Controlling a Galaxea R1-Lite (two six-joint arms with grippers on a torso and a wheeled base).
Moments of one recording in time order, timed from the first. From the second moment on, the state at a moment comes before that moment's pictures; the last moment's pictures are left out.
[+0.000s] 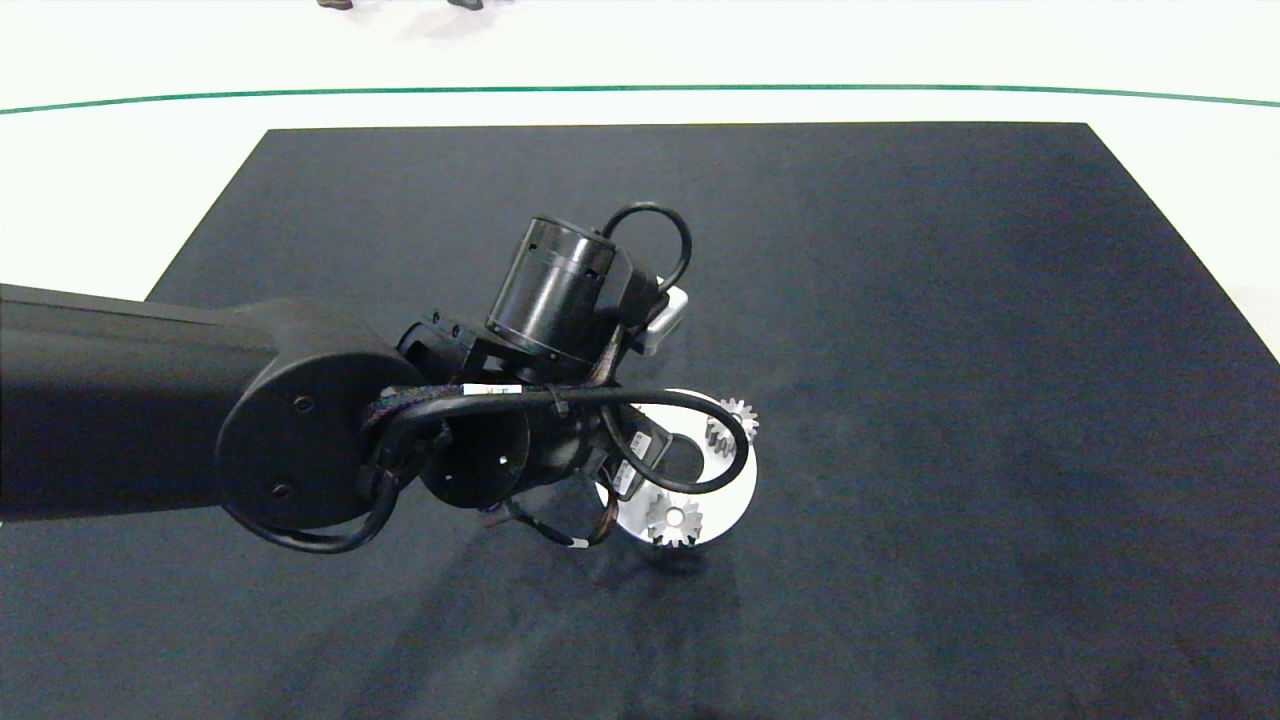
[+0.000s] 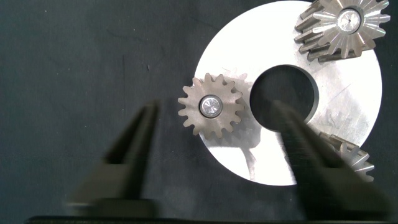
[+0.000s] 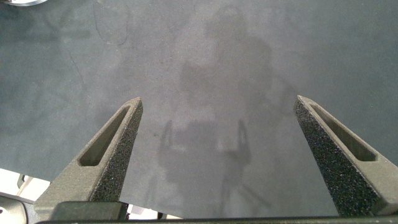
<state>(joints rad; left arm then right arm) -0.80 1.80 -1.33 0.13 0.38 0.14 0.42 0.67 -0.70 0.42 -0.24 -0.09</state>
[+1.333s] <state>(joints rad) -0.02 0.45 -0.78 0.56 0.36 0.17 0.16 0.41 -0.82 0.70 -0.25 -0.17</state>
